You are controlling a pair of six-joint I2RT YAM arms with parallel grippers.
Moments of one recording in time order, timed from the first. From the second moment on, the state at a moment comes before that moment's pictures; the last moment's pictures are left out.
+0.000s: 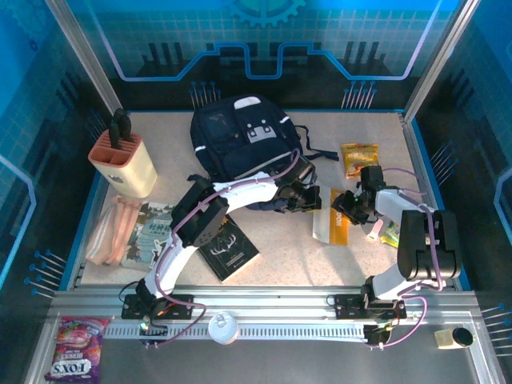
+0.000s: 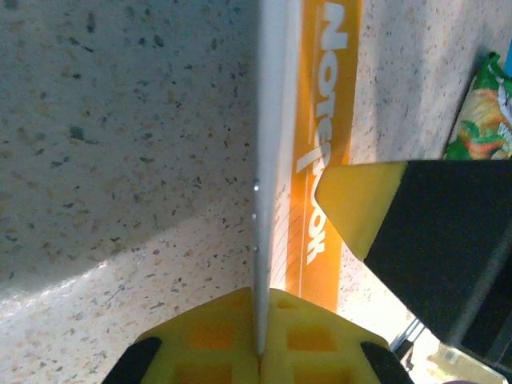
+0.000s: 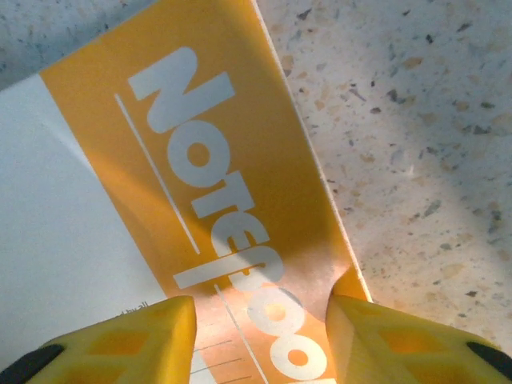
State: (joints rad) left arm -0.80 2.27 1.75 -0.43 0.46 -0.90; right arm -0.04 1.52 0.75 -0.47 -0.31 0.62
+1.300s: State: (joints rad) left arm -0.43 1.55 1.05 0.15 0.28 -1.37; right arm 0.39 1.52 0.64 0.70 -0.55 1.51
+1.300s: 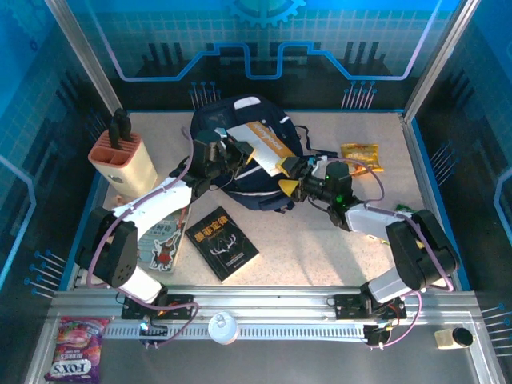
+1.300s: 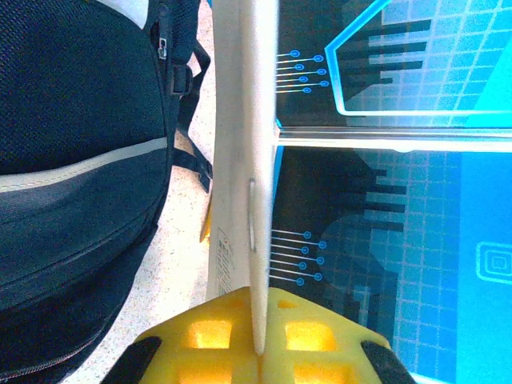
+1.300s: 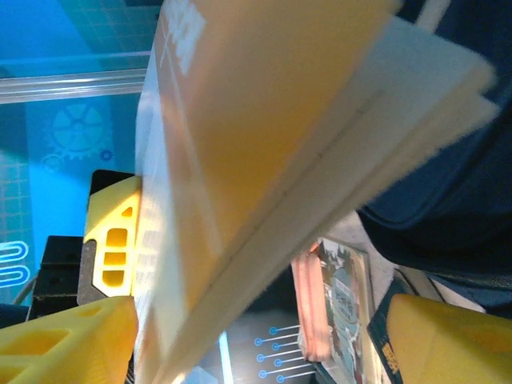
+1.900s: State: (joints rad) left arm -0.43 1.55 1.03 0.16 0.28 -1.39; right arm 0.39 1.57 0.68 0.81 -0.52 1.54
